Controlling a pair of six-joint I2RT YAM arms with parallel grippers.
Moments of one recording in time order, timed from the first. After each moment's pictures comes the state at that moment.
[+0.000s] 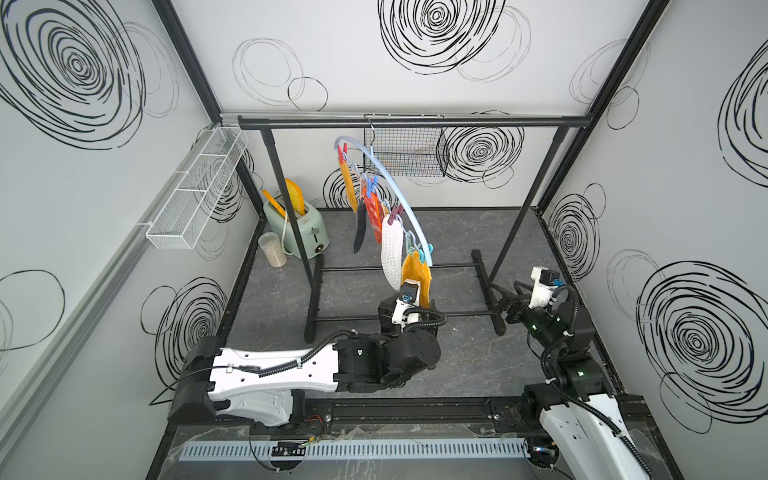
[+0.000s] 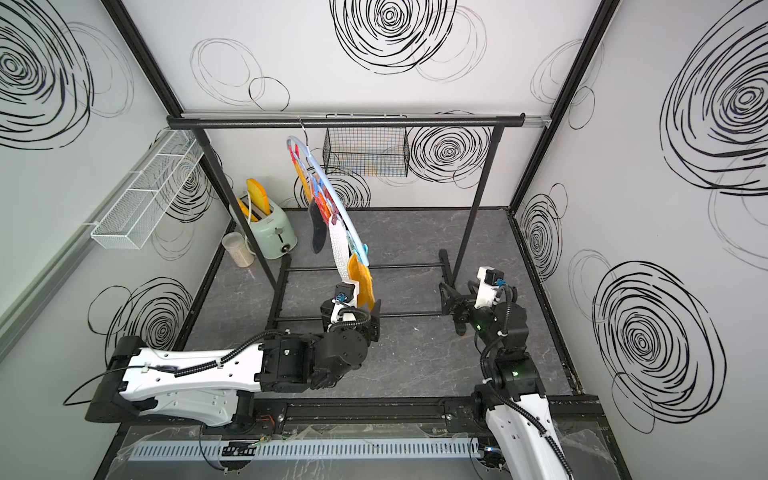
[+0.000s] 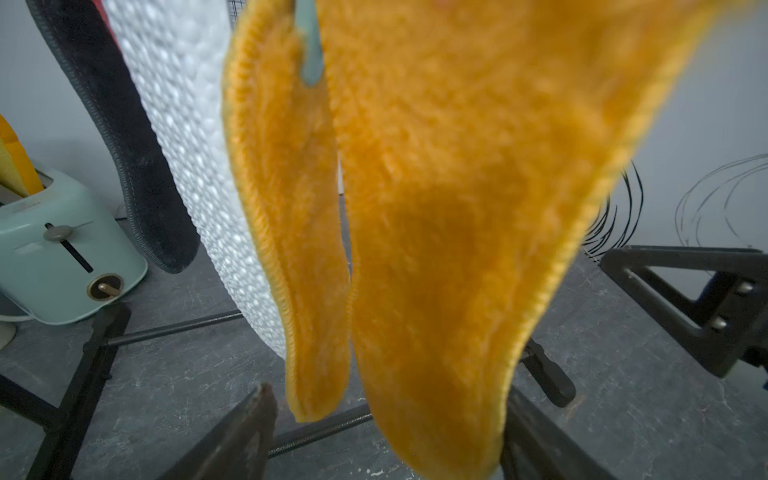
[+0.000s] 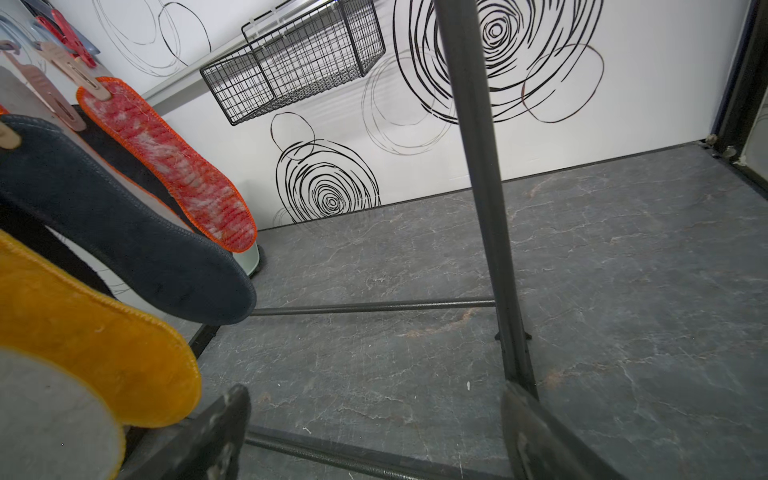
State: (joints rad) left arm -1.38 1.27 1.03 -0.31 -1.04 -0.61; right arm 0.15 0.41 0.41 -0.18 -0.26 0.37
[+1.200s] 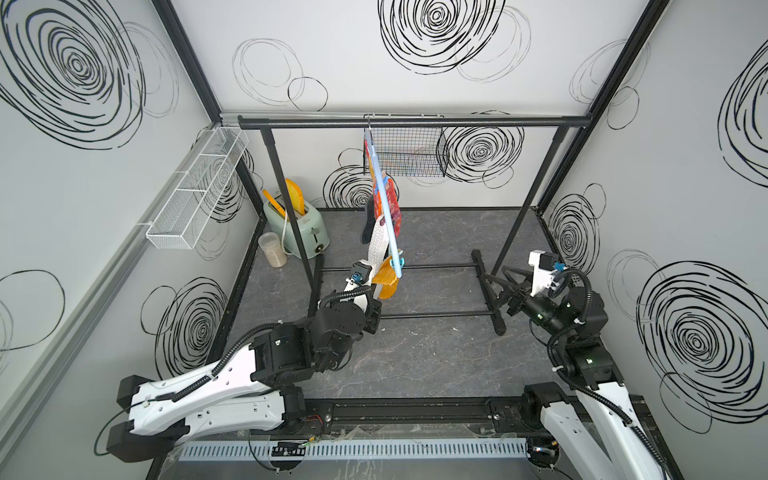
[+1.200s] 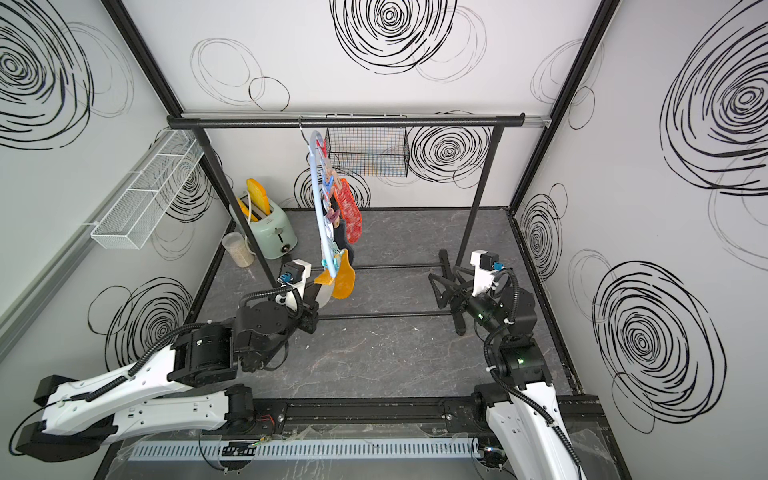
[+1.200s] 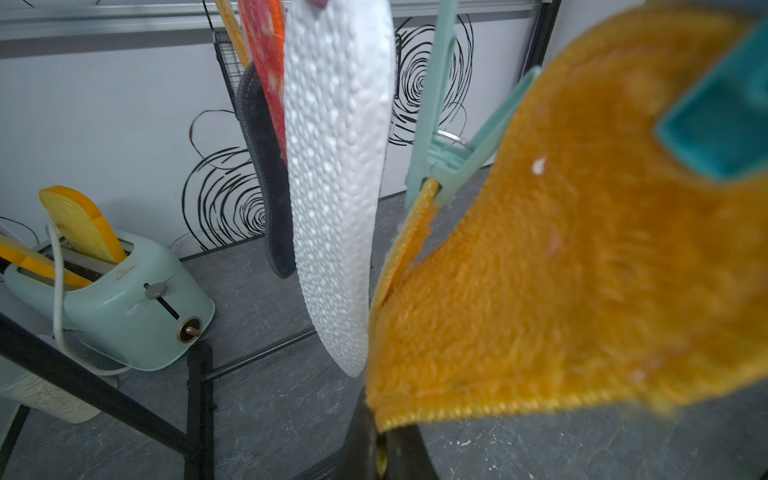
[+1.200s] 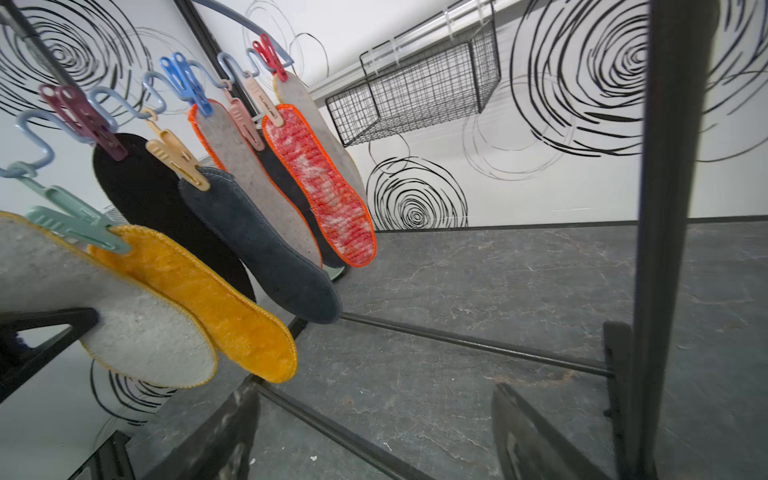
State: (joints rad) left arm -1.19 0.87 1.00 -0.54 -0.74 -0.31; right arm 0.16 0.54 0.59 -0.12 -0.54 0.41
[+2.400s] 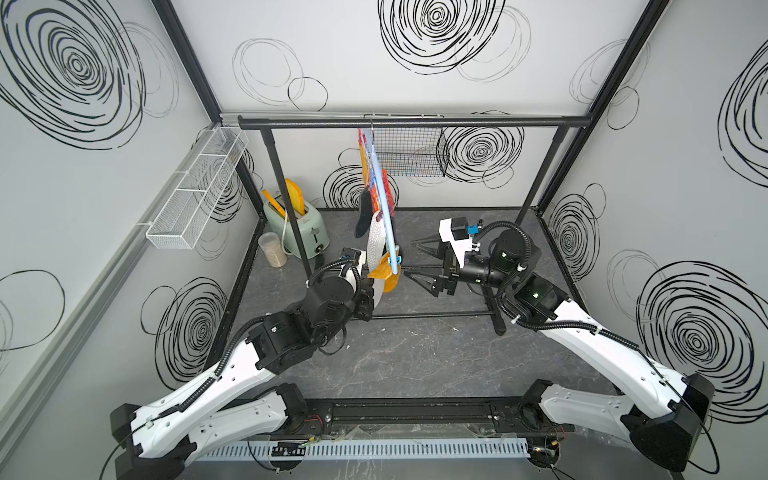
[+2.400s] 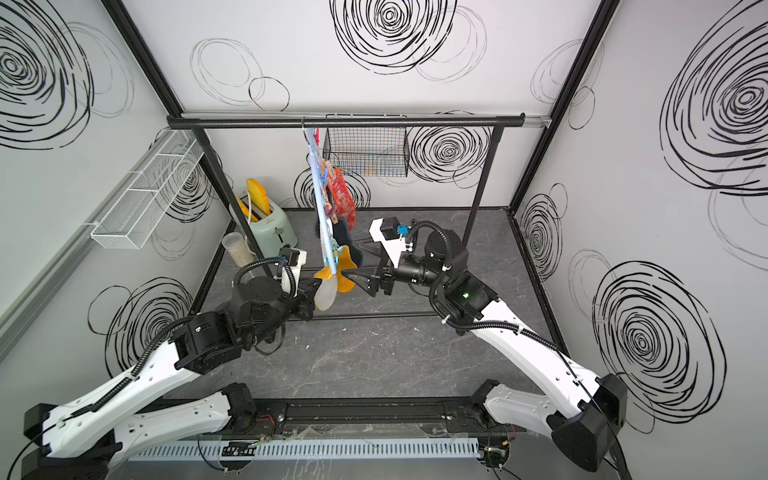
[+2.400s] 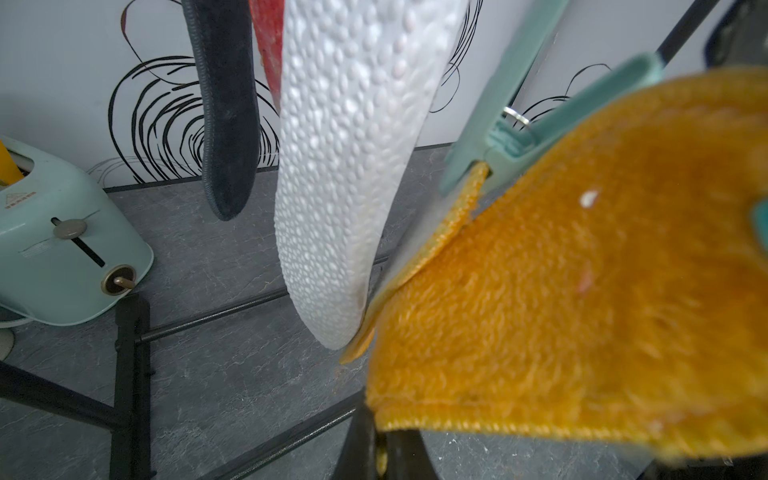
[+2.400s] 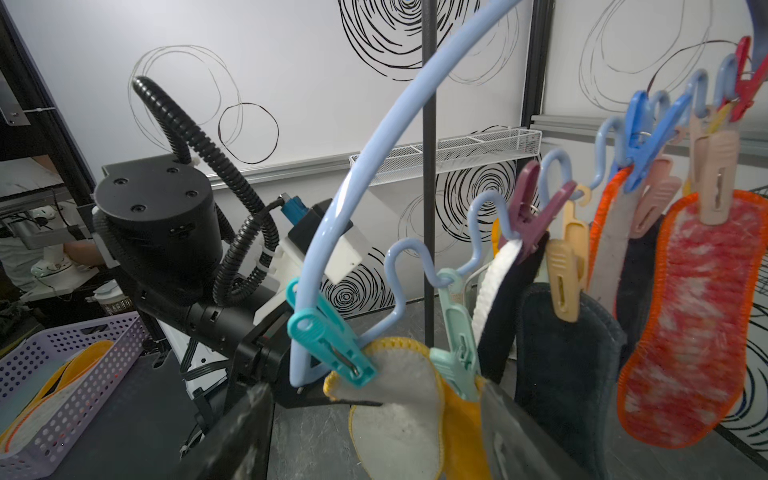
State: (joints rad) left arm -0.89 0.88 0.99 -0.55 -0.37 -0.40; right arm 0.74 1.14 1.11 0.08 -0.65 0.13
